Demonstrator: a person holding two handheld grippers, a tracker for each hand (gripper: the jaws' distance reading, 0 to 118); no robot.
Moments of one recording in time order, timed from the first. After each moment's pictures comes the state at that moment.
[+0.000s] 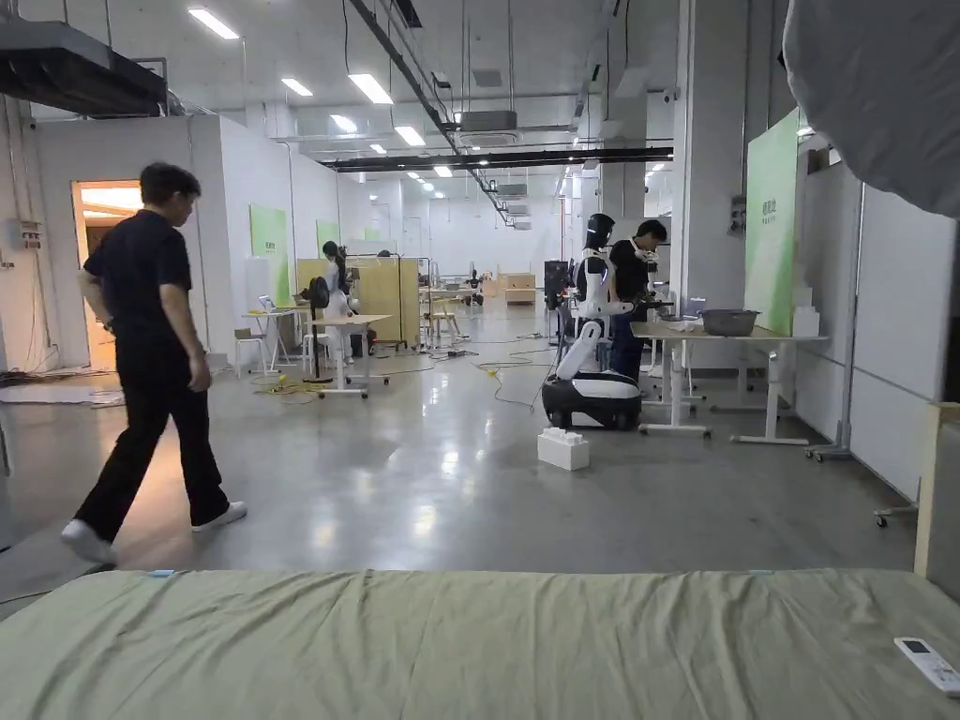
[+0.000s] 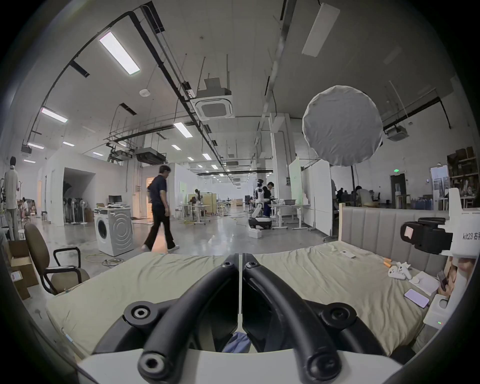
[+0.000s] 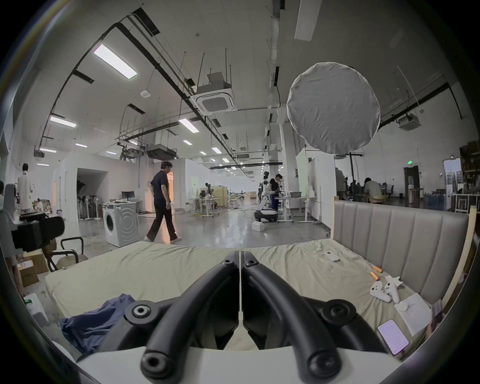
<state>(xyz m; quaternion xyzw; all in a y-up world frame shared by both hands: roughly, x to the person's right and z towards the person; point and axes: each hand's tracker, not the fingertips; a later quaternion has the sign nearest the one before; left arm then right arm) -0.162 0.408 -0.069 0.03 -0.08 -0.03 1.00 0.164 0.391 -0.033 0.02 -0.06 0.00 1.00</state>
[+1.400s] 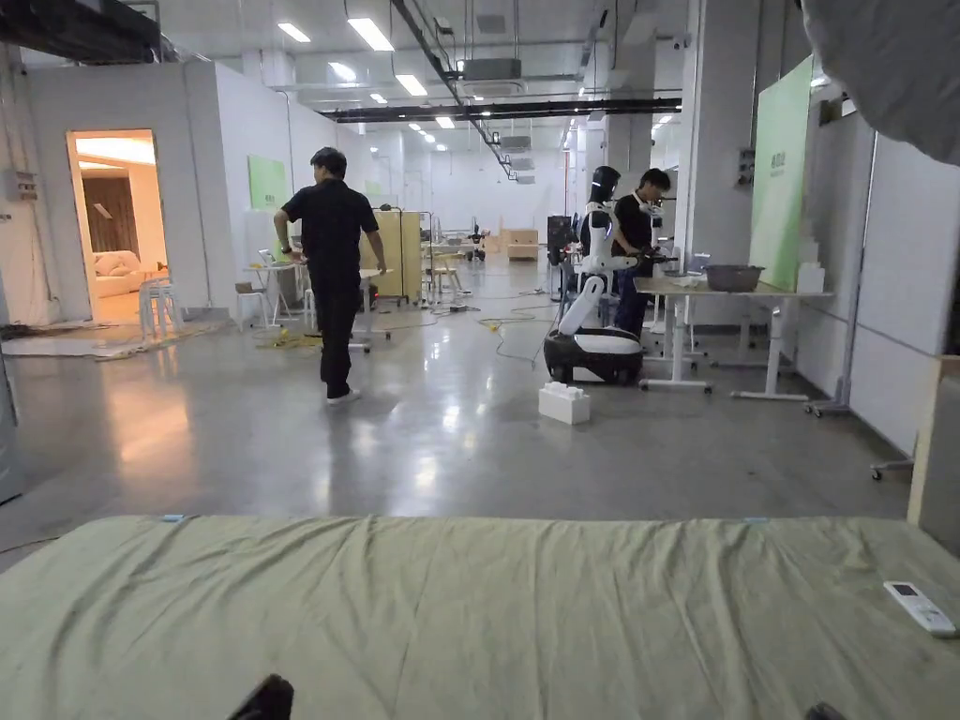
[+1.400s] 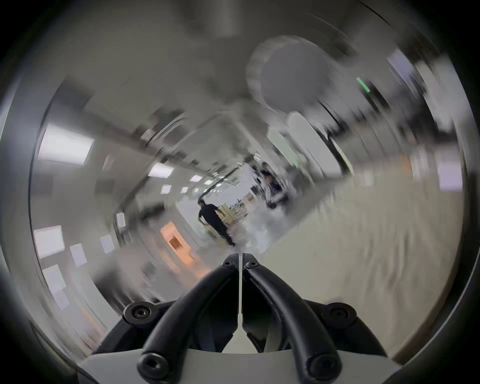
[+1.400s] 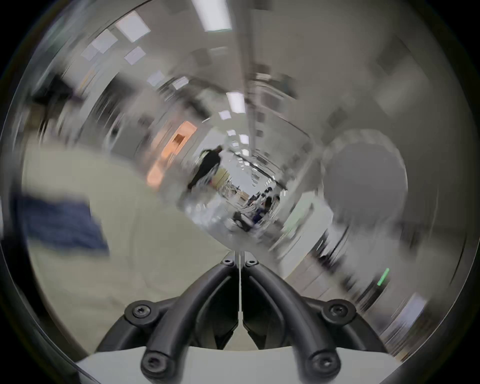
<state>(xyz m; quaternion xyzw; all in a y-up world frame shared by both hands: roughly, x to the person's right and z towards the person) -0.146 0.386 -0.084 0.04 -0.06 -0.48 0.88 0.136 0.380 -0.043 -0.01 -0.05 0.49 0.87</state>
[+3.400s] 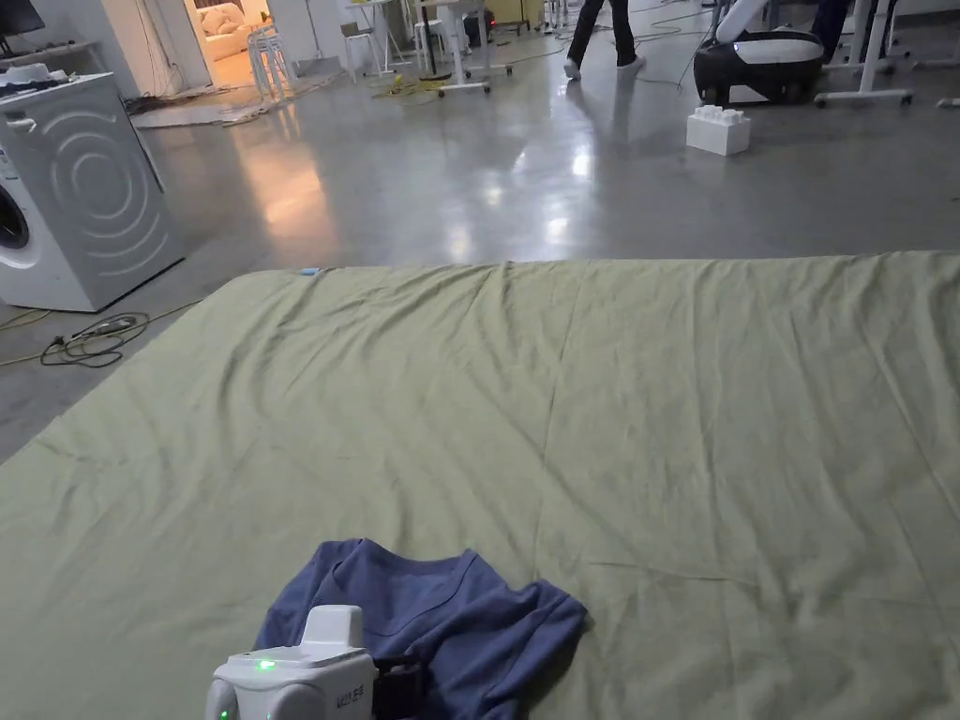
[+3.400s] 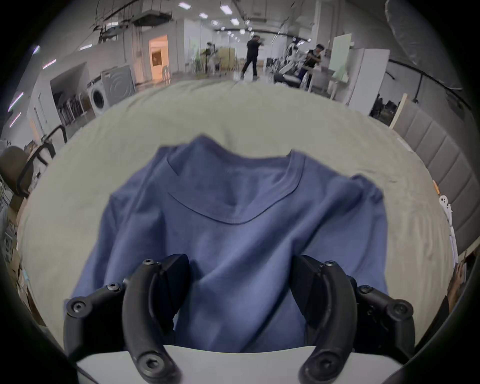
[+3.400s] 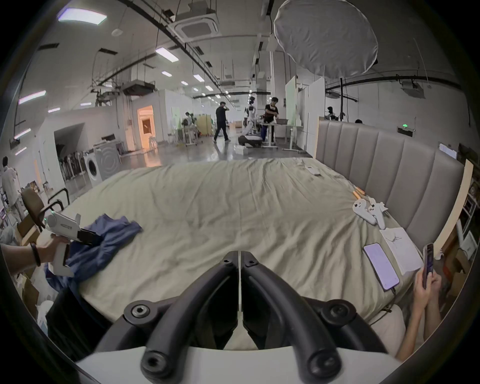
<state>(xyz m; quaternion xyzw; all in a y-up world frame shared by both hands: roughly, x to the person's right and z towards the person) -0.283 0.109 -0.335 -0.45 -0.04 0.01 0.89 0.211 0.260 -0.019 -0.24 -0.10 -0.01 0.97</state>
